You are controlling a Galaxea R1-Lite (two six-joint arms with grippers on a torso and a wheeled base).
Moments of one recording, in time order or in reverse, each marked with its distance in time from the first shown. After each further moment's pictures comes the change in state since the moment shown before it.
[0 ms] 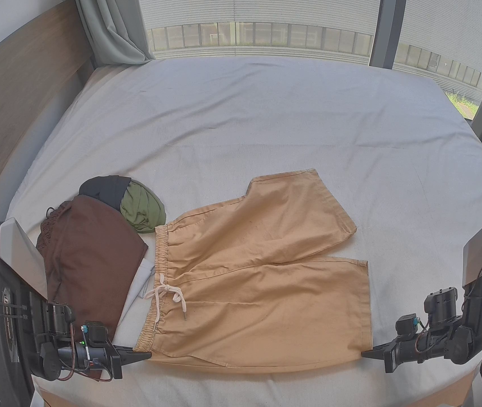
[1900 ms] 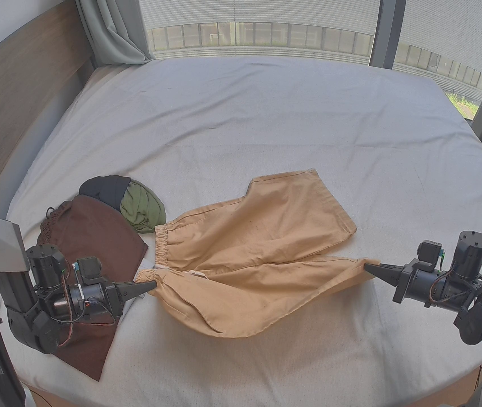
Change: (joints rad) left arm -0.104 -0.321 -0.246 -0.001 0.002 -0.545; right arm 0.051 -0.322 -0.177 -0.204 0.044 0.441
